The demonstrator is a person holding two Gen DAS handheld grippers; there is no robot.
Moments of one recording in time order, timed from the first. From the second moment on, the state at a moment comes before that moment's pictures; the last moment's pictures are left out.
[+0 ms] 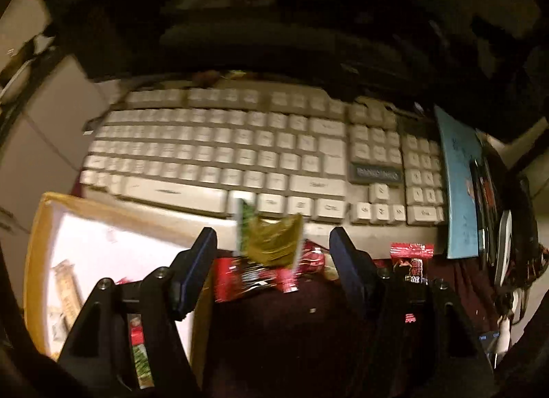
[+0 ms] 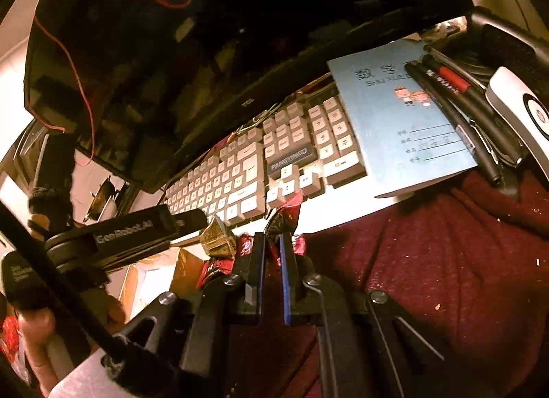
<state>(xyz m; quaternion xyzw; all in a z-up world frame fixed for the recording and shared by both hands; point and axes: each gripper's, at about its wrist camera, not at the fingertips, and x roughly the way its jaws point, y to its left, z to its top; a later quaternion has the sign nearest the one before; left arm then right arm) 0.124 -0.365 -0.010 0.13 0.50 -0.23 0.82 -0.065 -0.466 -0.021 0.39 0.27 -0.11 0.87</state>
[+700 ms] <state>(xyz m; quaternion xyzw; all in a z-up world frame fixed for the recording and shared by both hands) 0.112 -0.277 0.022 0.02 0.51 -0.32 0.80 -0.055 -0.452 -0.018 0.38 0.28 -0.06 0.88</state>
